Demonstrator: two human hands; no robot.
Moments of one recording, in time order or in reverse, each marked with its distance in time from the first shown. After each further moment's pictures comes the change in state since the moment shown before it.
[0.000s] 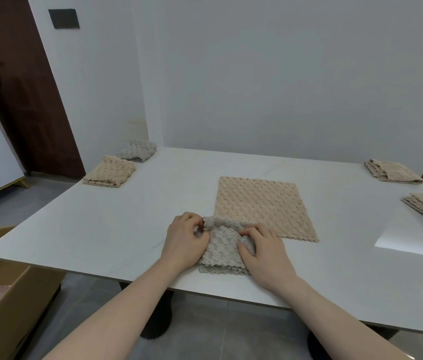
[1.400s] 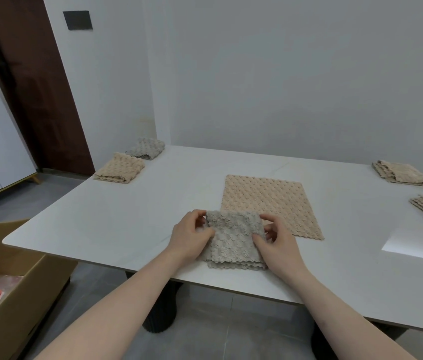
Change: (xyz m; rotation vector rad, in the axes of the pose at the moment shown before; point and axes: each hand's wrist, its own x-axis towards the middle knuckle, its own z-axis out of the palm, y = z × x) left_hand -0.011 0.009 -0.018 -0.221 -0.150 -0.199; right_hand 0.000 -0.005 -0.019 0.461 0.049 0.273
